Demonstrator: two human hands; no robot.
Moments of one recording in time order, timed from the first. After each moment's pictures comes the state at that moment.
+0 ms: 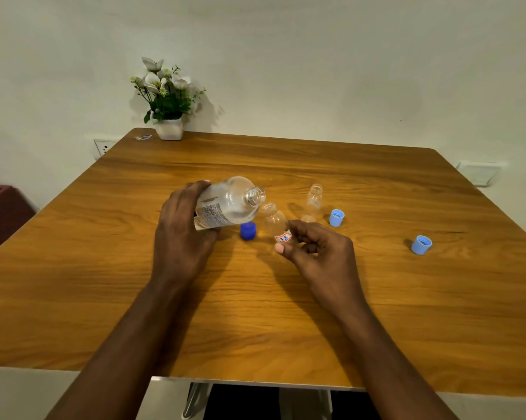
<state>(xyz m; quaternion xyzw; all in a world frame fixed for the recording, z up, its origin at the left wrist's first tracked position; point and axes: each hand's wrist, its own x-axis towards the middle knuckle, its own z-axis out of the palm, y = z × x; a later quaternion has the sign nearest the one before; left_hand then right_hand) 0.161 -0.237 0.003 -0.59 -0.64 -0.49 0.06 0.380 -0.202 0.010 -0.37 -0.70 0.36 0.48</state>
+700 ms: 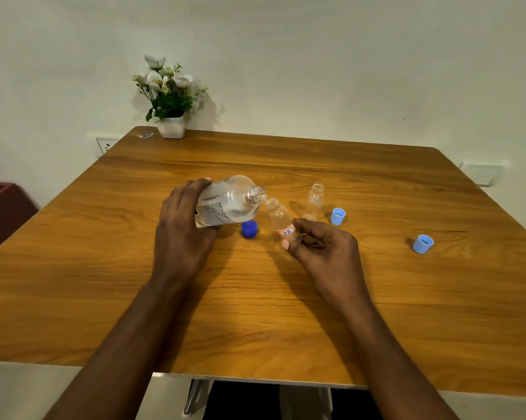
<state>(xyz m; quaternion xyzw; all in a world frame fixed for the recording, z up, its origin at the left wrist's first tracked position) 0.160 -0.236 0.003 -0.60 -0.64 -0.48 0.07 0.384 -0.201 0.012 -0.39 -0.67 0.41 0.47</state>
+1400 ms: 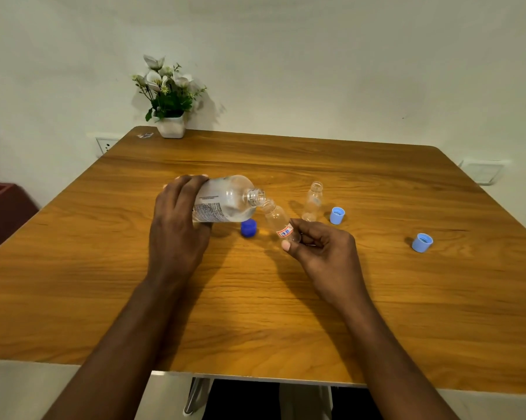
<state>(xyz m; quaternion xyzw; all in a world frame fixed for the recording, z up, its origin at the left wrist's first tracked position) 0.158 -0.238 0.006 -0.59 -0.66 -0.45 0.12 0.383 -0.198 0.010 -0.37 -0.70 0.40 0.47</state>
